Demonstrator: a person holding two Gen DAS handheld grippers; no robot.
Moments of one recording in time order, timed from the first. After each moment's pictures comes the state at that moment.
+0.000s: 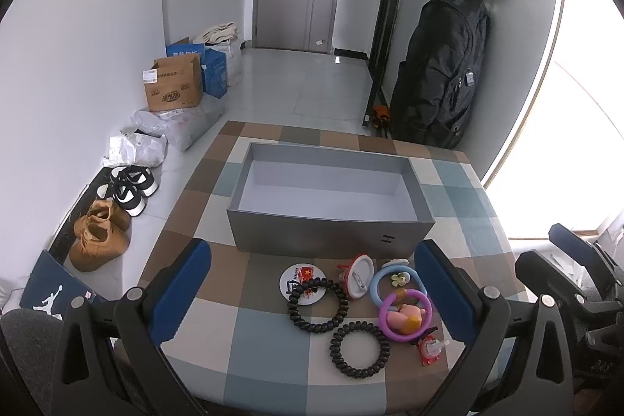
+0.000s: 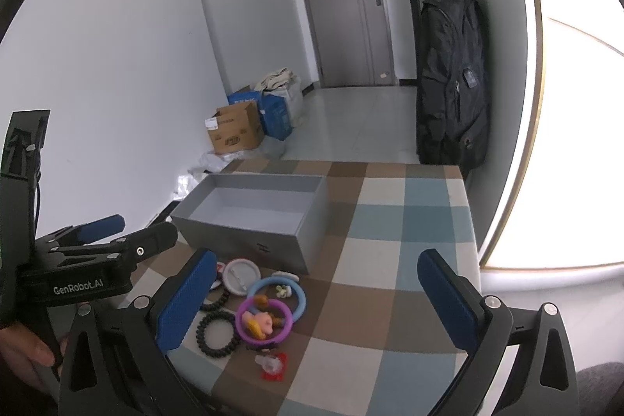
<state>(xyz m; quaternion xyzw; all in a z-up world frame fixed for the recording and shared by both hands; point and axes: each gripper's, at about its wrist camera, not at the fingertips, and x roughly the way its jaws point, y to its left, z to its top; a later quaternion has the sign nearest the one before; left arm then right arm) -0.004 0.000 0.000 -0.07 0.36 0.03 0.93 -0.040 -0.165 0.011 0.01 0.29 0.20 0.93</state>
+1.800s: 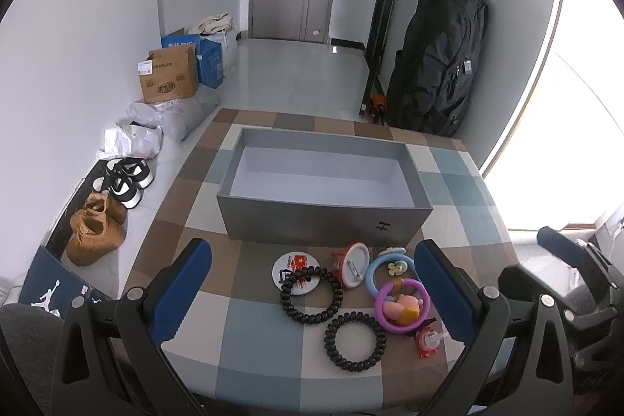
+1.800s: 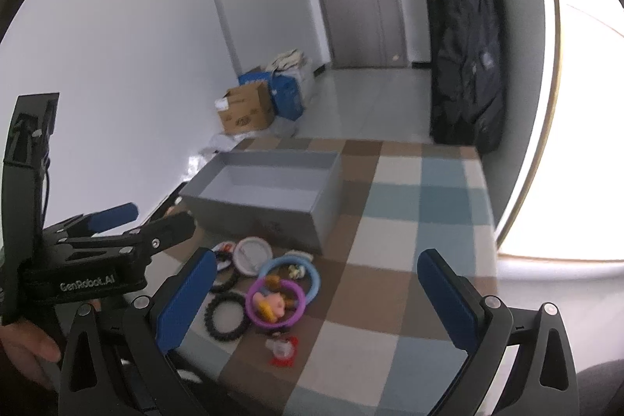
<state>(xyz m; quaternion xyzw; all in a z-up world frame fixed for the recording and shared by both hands) -0.004 -0.008 -0.011 -0.07 0.38 0.03 0.92 -0.037 -0.157 -0.003 0.01 0.33 0.23 0.92</state>
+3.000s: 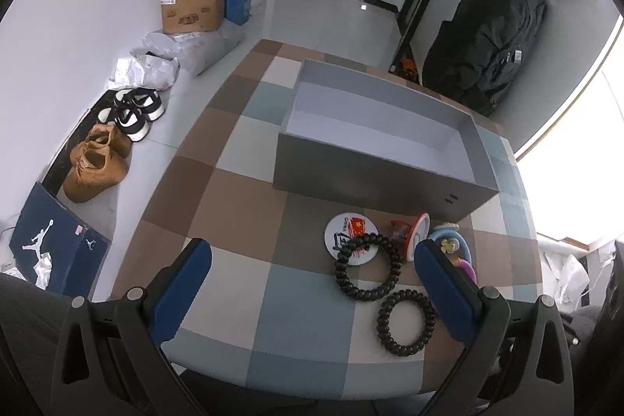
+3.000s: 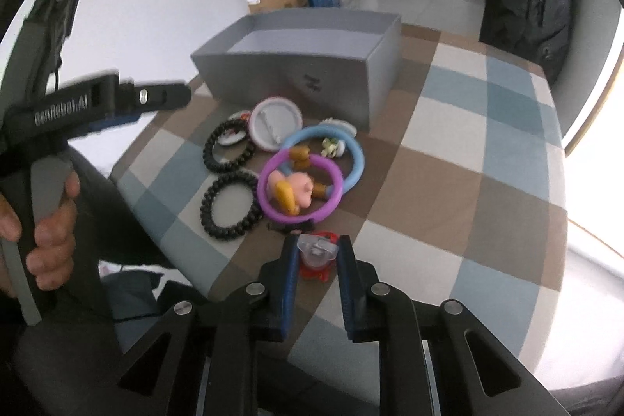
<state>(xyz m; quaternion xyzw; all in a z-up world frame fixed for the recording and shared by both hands) 0.013 0.035 -0.039 -0.14 0.47 0.05 0.87 -0.038 -0.133 -0.062 -0.07 0.48 0.28 0.83</state>
